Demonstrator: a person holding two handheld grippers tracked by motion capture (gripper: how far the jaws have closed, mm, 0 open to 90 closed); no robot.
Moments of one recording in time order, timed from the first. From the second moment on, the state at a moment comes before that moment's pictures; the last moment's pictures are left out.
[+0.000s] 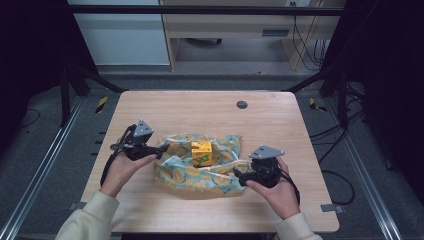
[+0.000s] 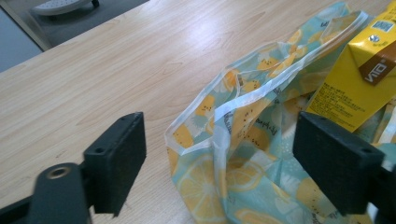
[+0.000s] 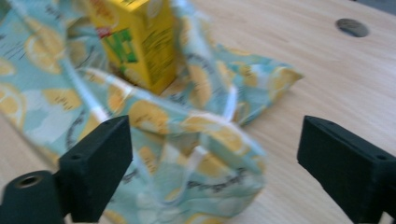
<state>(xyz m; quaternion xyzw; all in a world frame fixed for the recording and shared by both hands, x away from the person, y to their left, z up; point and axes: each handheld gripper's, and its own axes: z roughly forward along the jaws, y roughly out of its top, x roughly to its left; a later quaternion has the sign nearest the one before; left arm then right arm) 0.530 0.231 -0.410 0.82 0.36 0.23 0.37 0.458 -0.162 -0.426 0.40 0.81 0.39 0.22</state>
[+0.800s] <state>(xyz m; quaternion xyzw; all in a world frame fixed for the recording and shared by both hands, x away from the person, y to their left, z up) 0.520 0.319 -0.421 0.80 0.43 0.24 0.36 0.490 -0.245 -0.441 0.52 0.73 0.37 0.24</state>
